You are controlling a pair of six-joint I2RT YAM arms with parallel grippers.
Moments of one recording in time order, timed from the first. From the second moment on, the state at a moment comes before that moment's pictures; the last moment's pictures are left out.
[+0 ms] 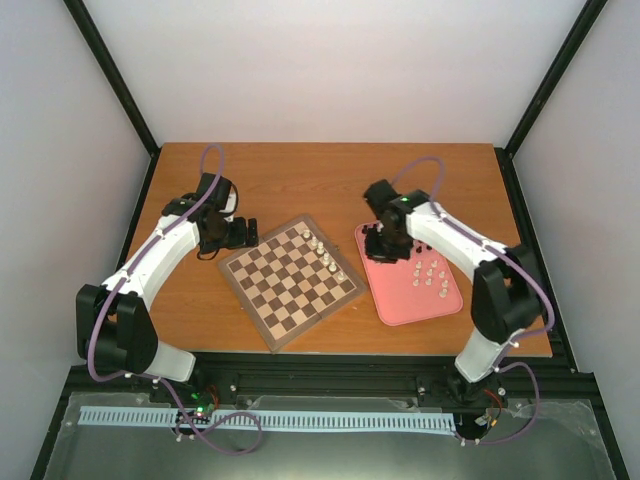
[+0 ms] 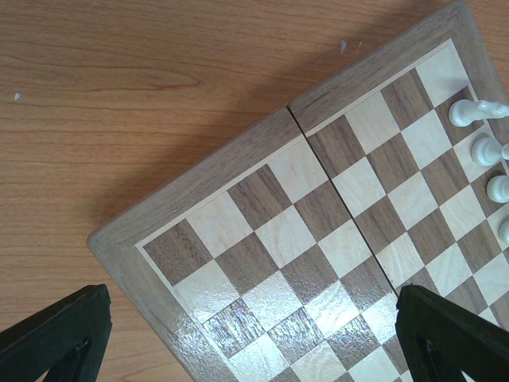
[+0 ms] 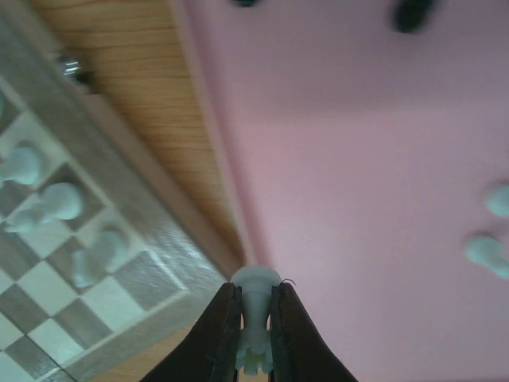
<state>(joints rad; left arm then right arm) -0.23 1.44 1.16 -0.89 0.07 -0.34 0.48 1.65 1.29 -1.04 -0.07 0.61</state>
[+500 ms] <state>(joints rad) -0.23 1.44 1.16 -0.89 0.07 -0.34 0.68 1.84 1.40 -1.02 -0.08 0.50</state>
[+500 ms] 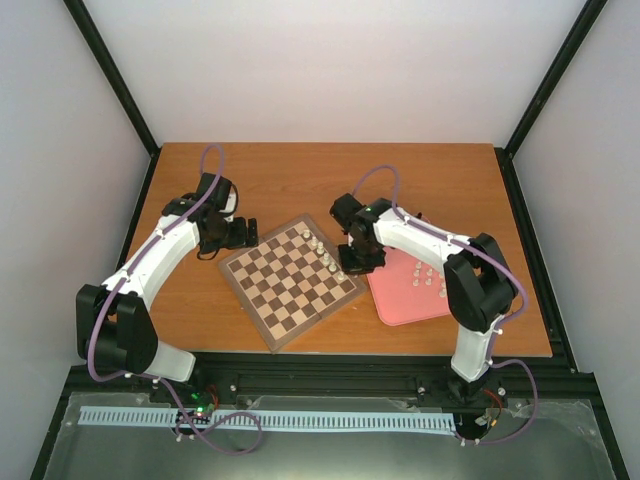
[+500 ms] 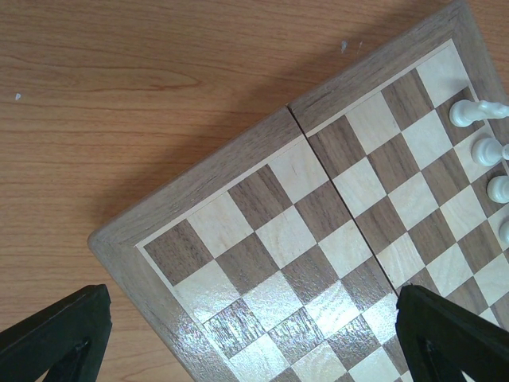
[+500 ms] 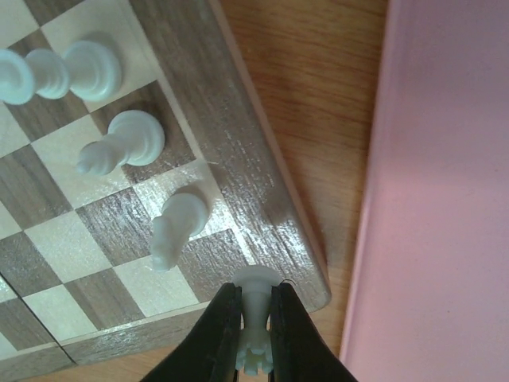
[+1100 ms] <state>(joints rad) -0.23 1.44 1.16 -0.89 0.07 -0.34 0.73 1.89 1.37 -1.00 -0.10 0.44</state>
